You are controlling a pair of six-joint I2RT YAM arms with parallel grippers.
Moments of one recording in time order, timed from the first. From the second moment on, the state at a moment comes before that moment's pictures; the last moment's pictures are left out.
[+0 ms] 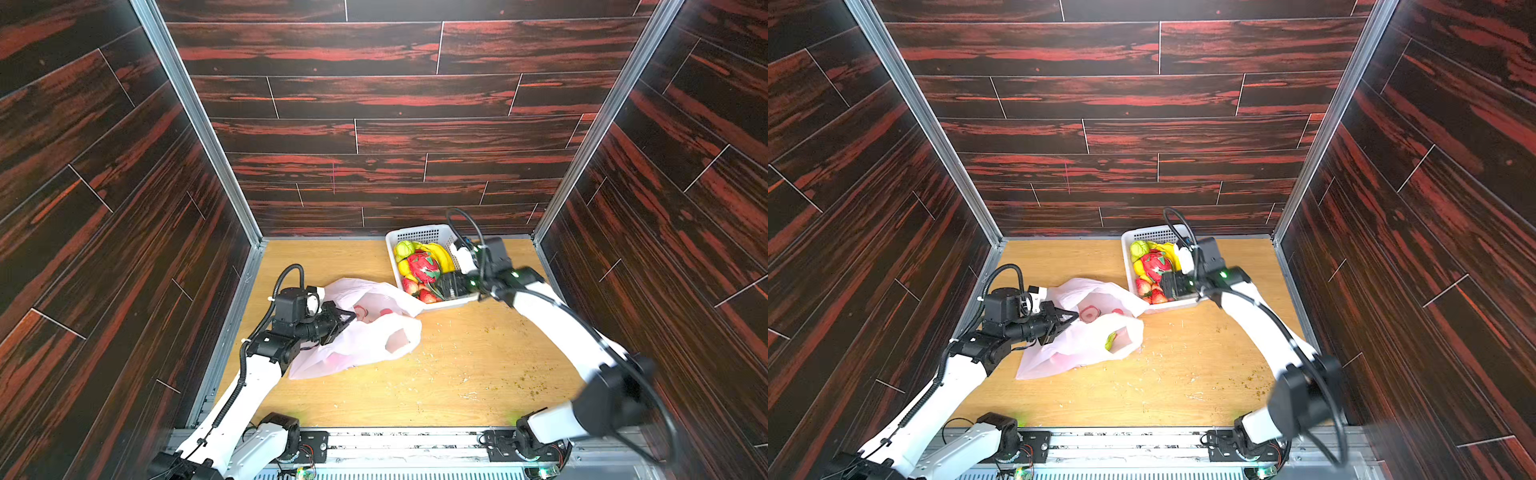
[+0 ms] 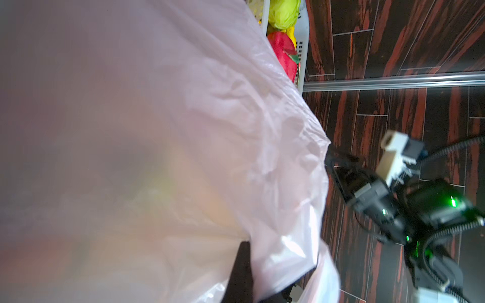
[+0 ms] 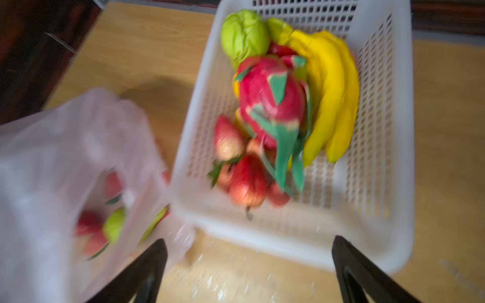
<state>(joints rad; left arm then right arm) -0.21 0.97 0.72 -0.33 0.63 -1.07 0.41 1.56 1.37 -0.64 -0.14 0.09</state>
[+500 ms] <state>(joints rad) -0.20 0.95 0.69 -0.33 0.61 -1.08 0.41 2.01 1.81 -0.69 -0.08 -0.02</state>
